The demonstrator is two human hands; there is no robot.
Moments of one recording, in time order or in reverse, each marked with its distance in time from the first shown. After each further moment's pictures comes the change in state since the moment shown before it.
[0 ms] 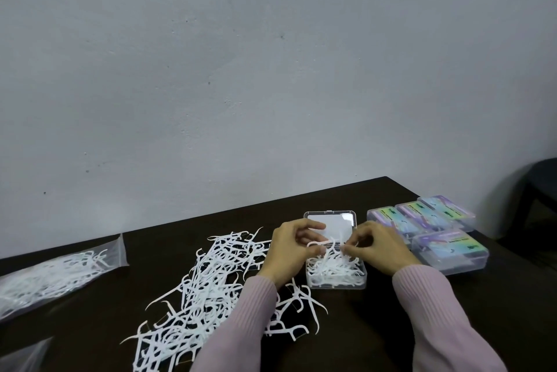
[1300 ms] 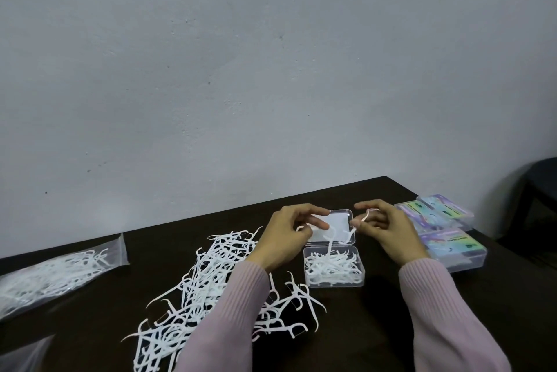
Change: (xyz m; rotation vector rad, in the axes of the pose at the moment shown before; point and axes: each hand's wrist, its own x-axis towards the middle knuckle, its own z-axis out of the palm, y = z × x) left_hand -0.002 0.034 -0.016 0.271 -0.067 0.138; right_hand -0.004 -0.002 -0.017 0.576 0.179 -0.014
